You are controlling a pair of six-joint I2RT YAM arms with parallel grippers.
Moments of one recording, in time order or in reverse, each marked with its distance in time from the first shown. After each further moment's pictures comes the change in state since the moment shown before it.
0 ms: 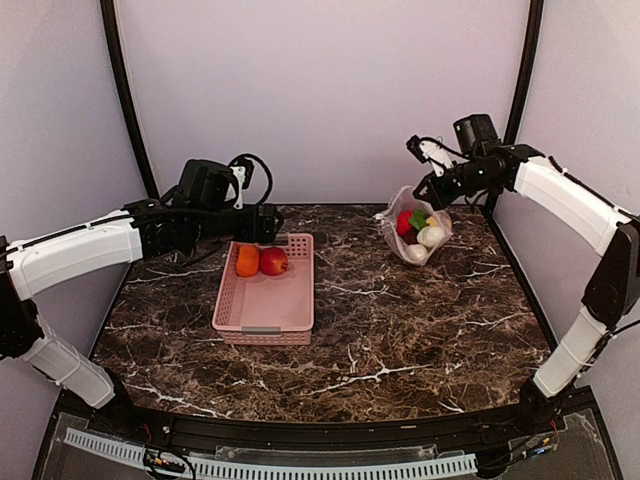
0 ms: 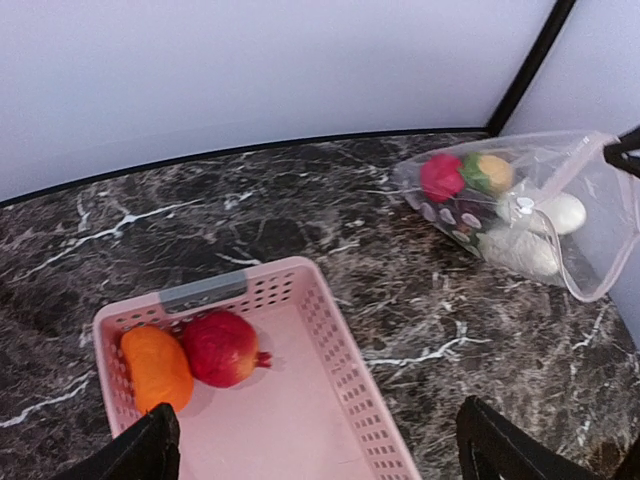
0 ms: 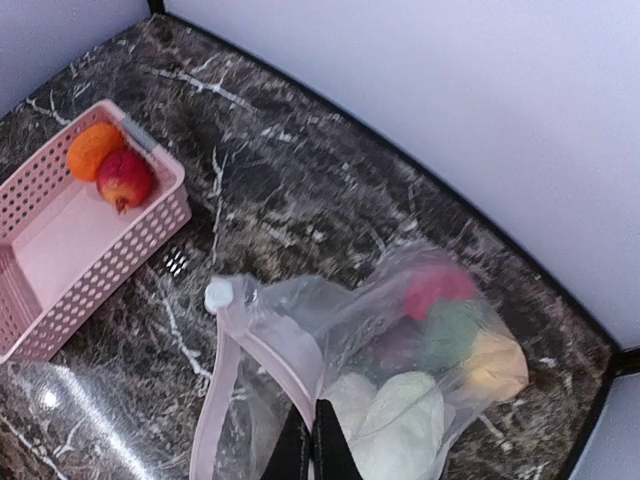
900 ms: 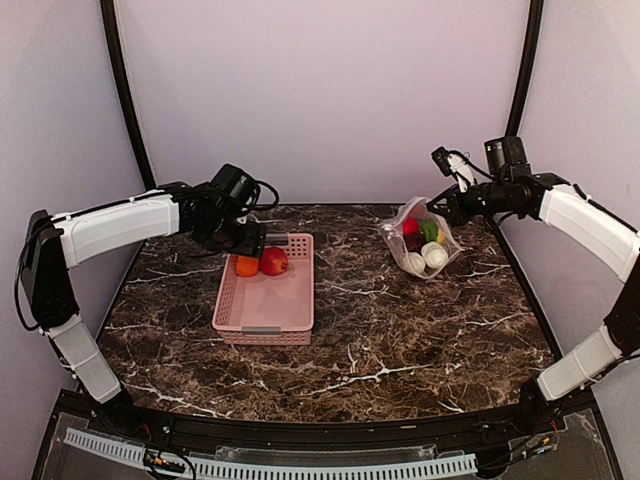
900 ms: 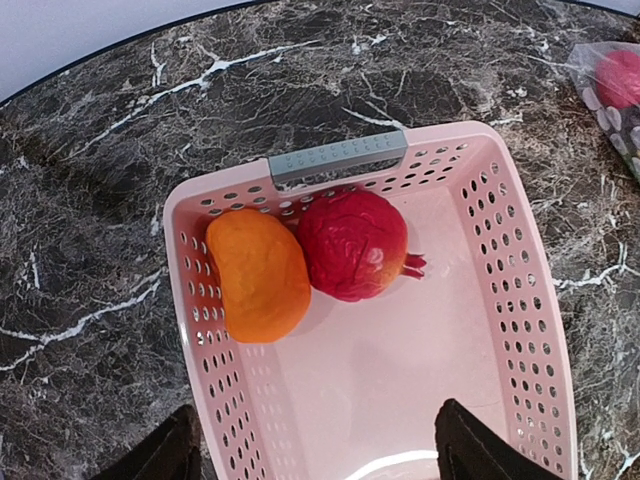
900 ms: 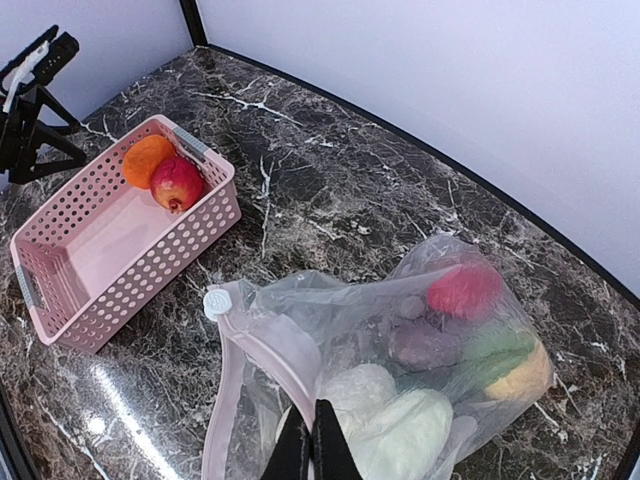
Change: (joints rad) left arm 0.120 0.246 0.180 -0.390 -0.059 -0.019; right arm -0.085 -0.188 -0.334 0.158 -0.237 0.051
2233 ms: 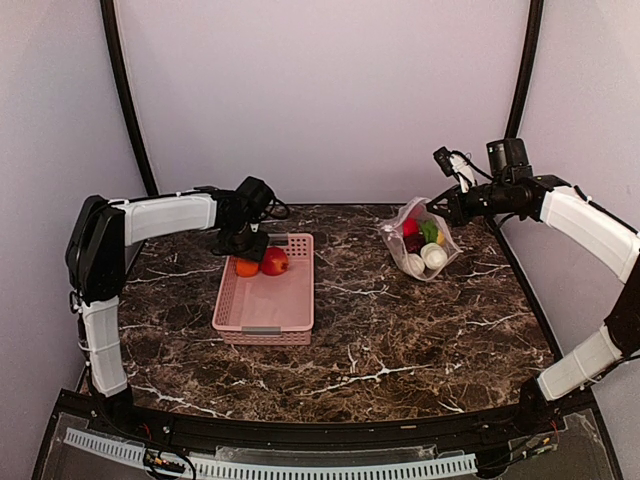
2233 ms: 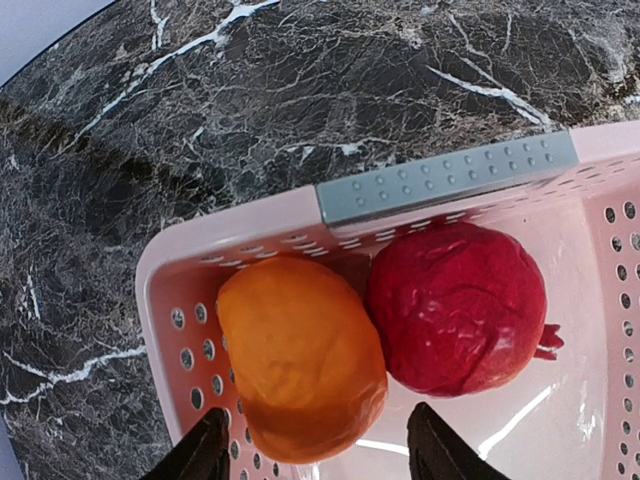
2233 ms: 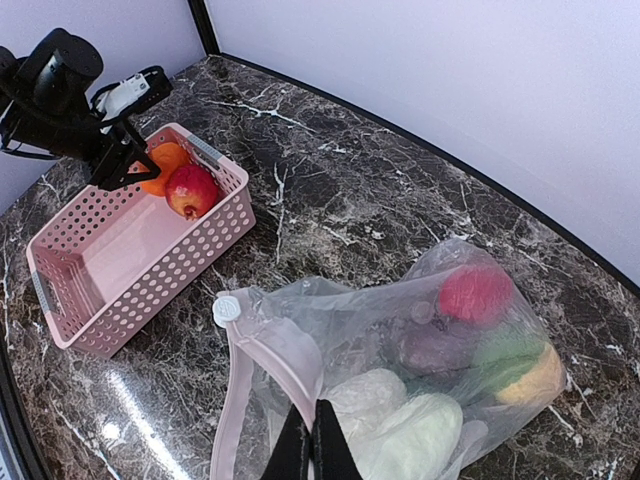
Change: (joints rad) left arm 0.080 0.315 0.185 -0.045 -0.063 0.083; right arm -0.022 -0.008 -0.021 0.026 -0.058 0.025
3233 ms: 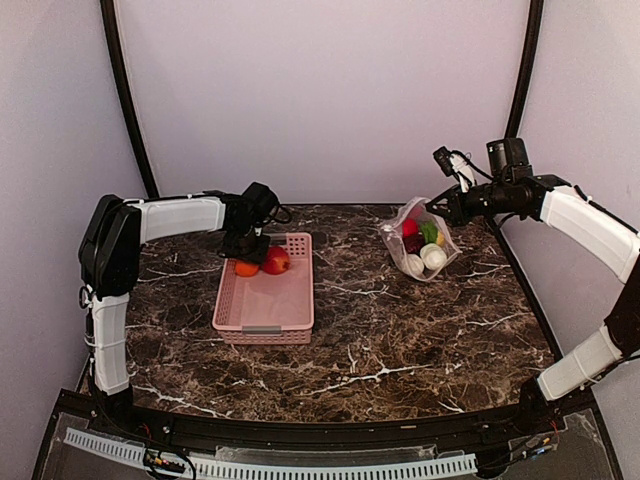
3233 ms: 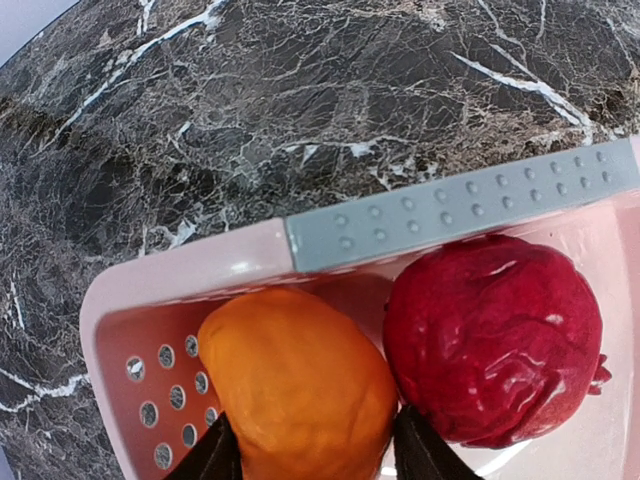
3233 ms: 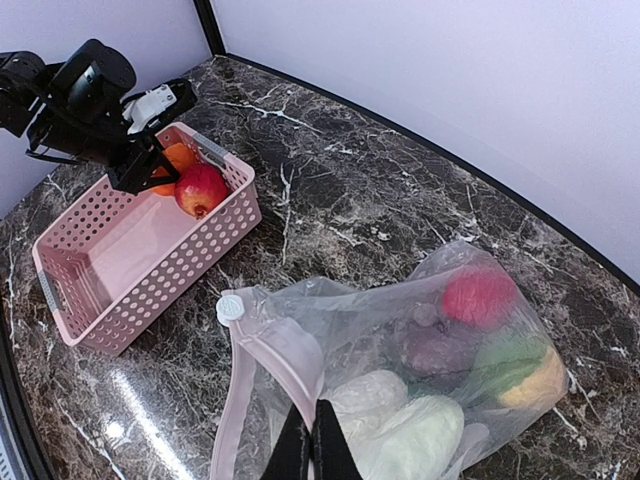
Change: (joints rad) left arm 0.017 0.096 0.052 0.010 -0.005 0.003; right arm 0.000 0.000 0.003 -0.005 -0.014 0.000
